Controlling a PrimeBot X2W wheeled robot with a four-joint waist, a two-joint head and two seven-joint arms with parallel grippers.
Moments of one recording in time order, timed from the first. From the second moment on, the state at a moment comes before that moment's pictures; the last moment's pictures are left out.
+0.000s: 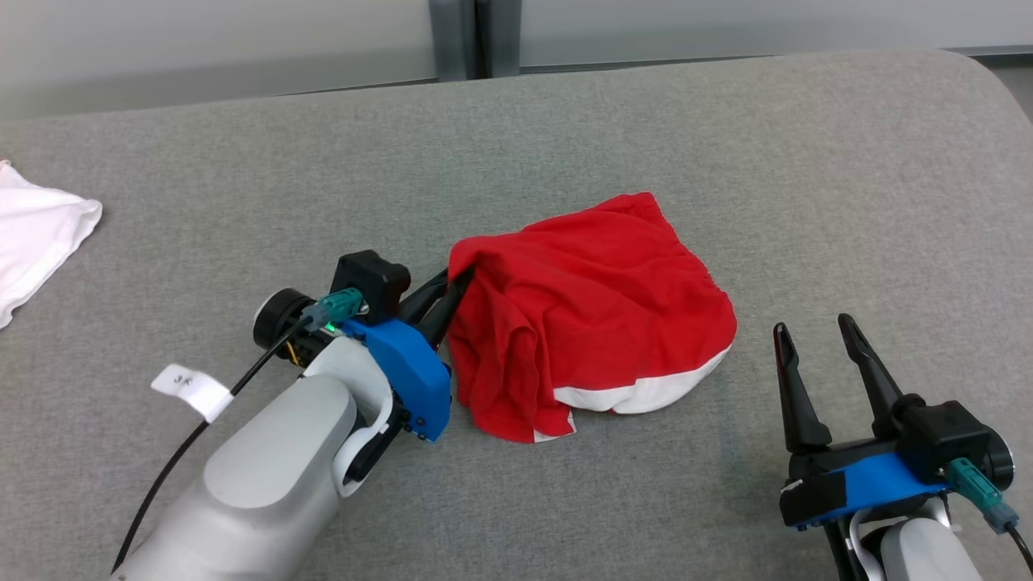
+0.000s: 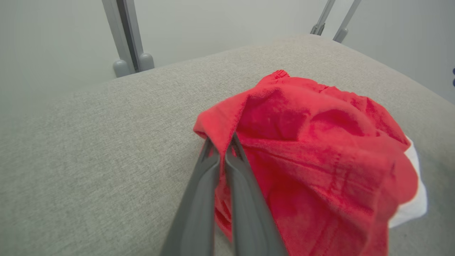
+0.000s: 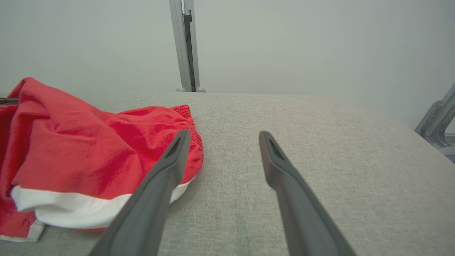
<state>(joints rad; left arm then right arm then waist) -0.72 0.28 -0.91 0.60 -0.73 -0.12 -0.06 -0.15 -0.05 -0.02 0.21 0.06 0.13 -0.26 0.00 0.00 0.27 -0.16</state>
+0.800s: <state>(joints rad) -0.41 0.24 -0.62 0.47 -0.66 -0.02 -0.26 -0.11 -0.05 -0.01 0.20 0.05 0.13 -0.26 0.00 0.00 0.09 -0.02</state>
